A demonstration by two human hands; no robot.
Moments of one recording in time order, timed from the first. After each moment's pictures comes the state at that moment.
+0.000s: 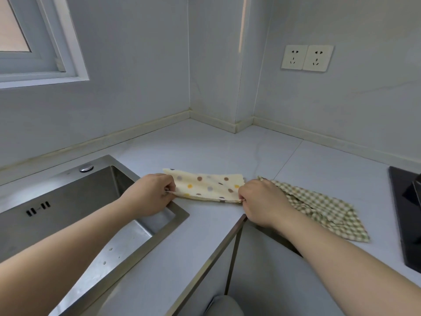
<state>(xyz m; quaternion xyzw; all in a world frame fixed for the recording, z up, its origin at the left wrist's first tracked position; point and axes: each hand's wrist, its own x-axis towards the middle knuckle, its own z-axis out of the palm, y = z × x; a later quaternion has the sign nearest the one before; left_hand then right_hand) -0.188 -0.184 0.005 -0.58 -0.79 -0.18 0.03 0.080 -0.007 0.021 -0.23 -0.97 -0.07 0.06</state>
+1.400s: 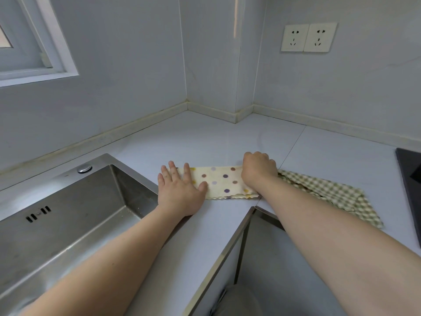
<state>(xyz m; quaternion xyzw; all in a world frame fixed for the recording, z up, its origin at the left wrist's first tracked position) -0.136 -0.125 -0.024 -0.42 -0.90 -0.07 -0.02 0.008 0.025 0.025 -0.48 -0.87 0.02 0.07</state>
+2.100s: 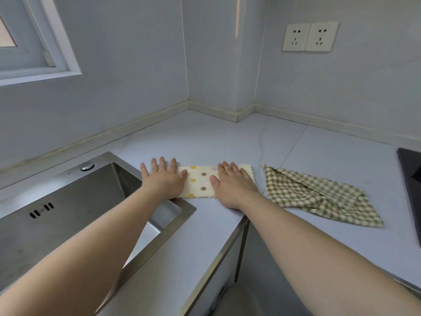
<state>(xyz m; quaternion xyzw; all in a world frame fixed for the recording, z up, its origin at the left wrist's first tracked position) -0.190 -0.124 -0.009 -0.40 -0.92 0.02 -0.05 -0.010 -0.019 -0.015 -0.36 -0.93 0.12 -0.01</state>
